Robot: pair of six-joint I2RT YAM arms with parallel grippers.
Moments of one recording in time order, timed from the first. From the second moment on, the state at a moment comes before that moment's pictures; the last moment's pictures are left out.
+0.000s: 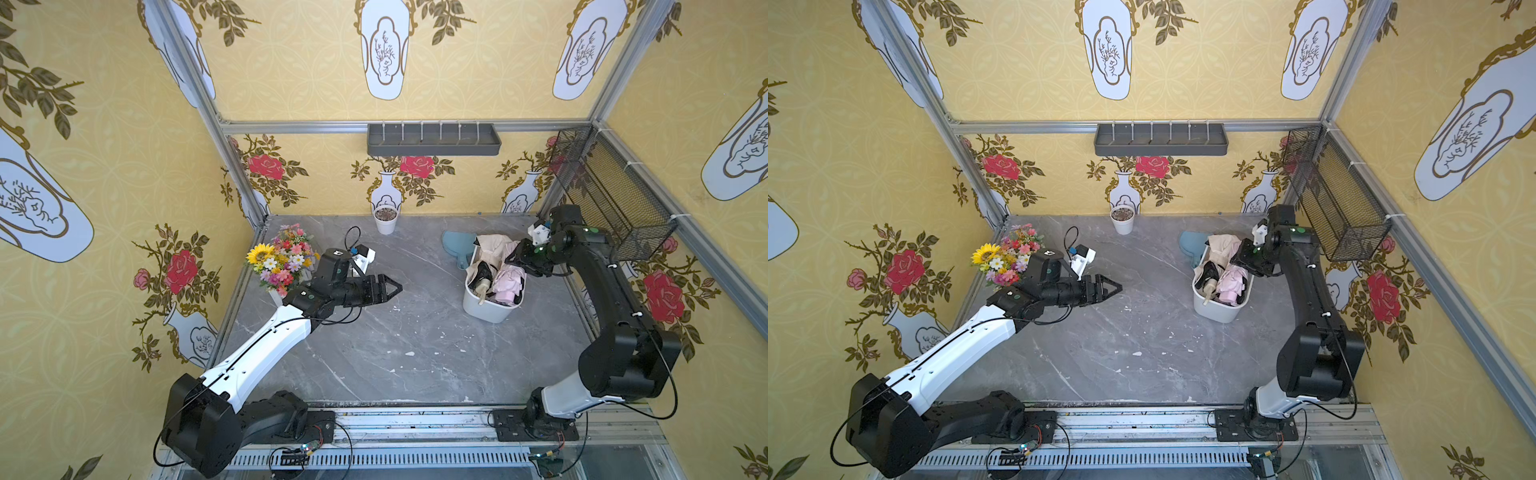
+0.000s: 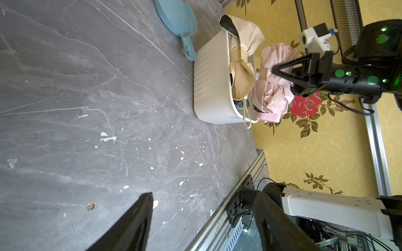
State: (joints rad) left arm -0.50 1.21 0.94 -0.37 0.56 -0.66; right arm -0.14 1.58 1.49 -1.07 -0.39 0.28
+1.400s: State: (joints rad) left arm -0.38 0.98 0.77 -0.36 0.06 -0.54; right arm -0.13 1.05 0.90 -0.68 -0.29 0.21
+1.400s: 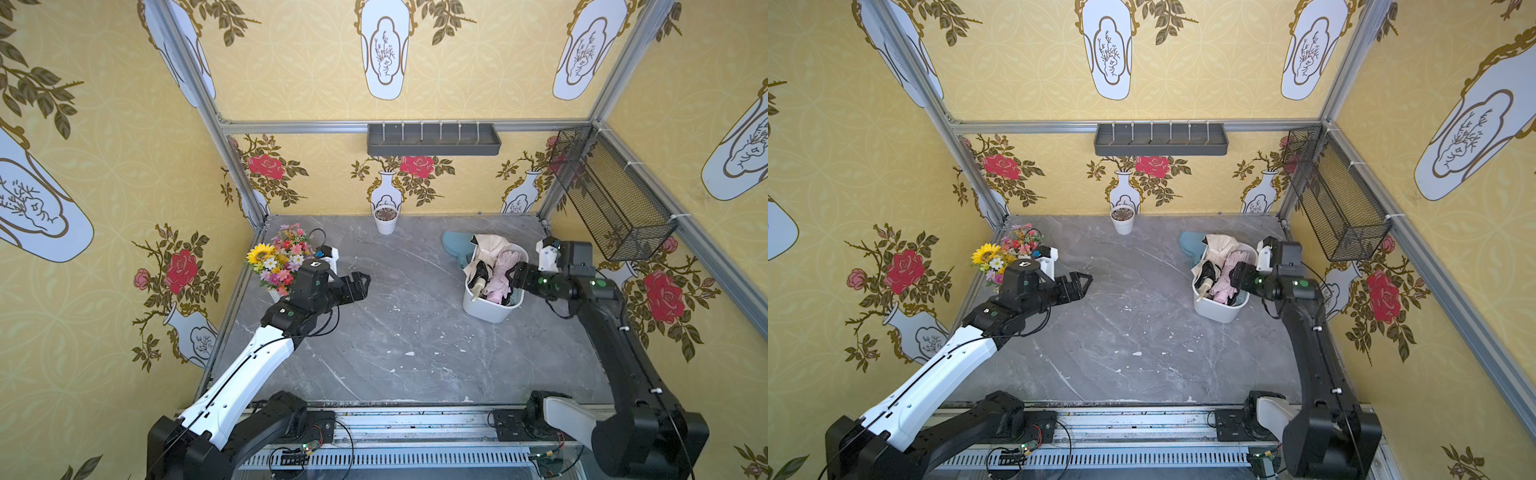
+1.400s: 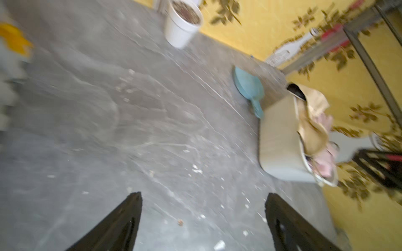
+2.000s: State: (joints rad) left arm 0.05 0.87 0.07 0.47 -0.15 -0.28; right arm -0.14 0.86 0.29 0.17 -0.26 0.08
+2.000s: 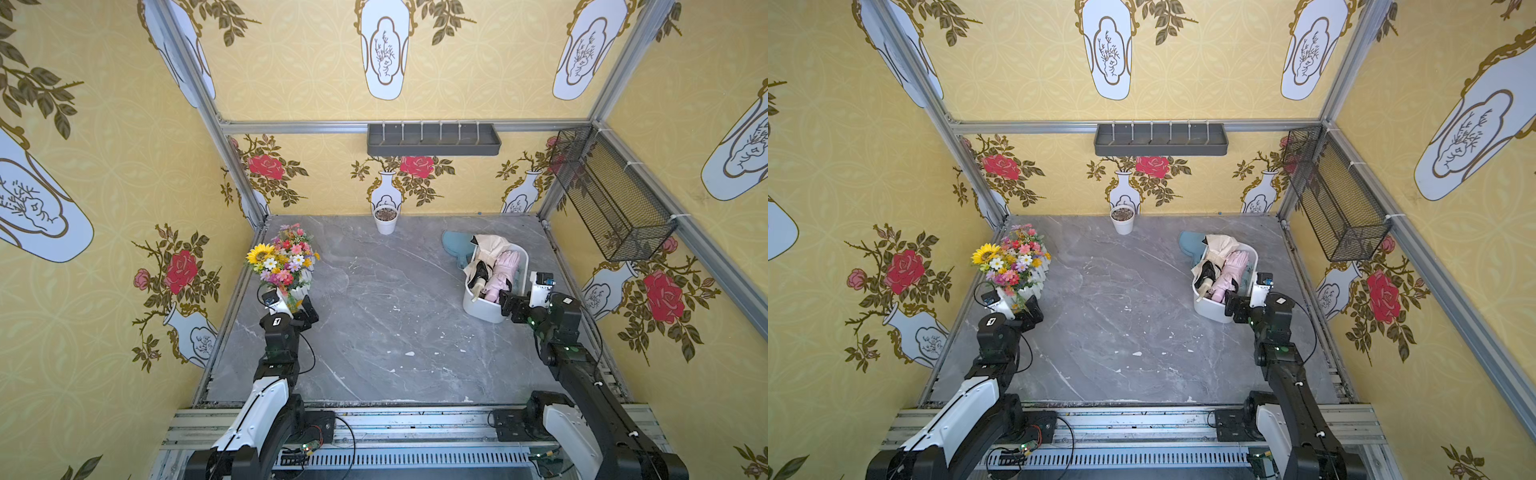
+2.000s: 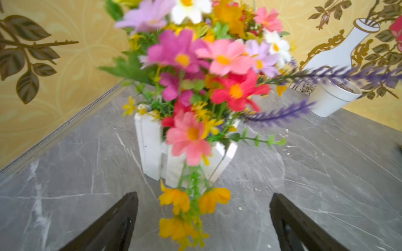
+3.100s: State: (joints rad) left arm 0.08 1.34 0.06 1.16 -0.06 -0.22; right arm -0.03 1.43 0.26 1.01 -0.05 0.06
